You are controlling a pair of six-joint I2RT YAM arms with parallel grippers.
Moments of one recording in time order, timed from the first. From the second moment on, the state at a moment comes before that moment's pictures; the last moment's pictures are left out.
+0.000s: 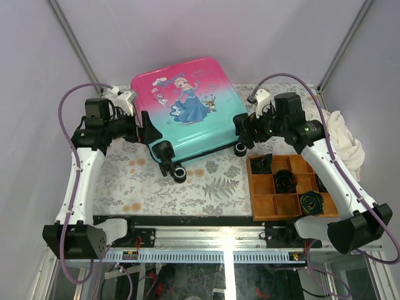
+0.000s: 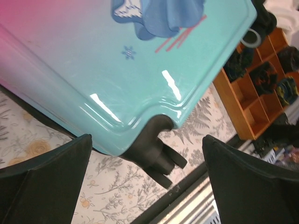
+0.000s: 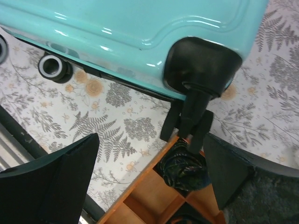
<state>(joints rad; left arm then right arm) 0.04 1.17 1.25 -0.77 0.73 -0.02 0.37 1.27 1.31 -0.72 -0.35 -0.16</state>
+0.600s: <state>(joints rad) 0.08 1.14 1.18 -0.68 0.56 -0.11 0.37 1.19 1.19 -0.79 -0.22 -0.24</state>
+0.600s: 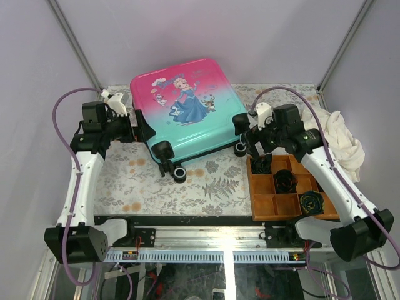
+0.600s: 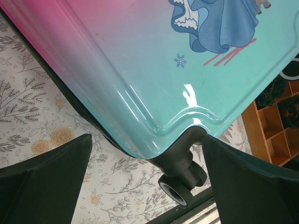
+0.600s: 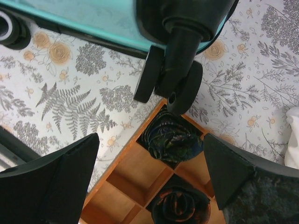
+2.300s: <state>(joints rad) 0.25 1.26 1.05 -0.56 0.68 -0.19 0.39 1.52 1.25 -0.53 -0.03 -0.22</state>
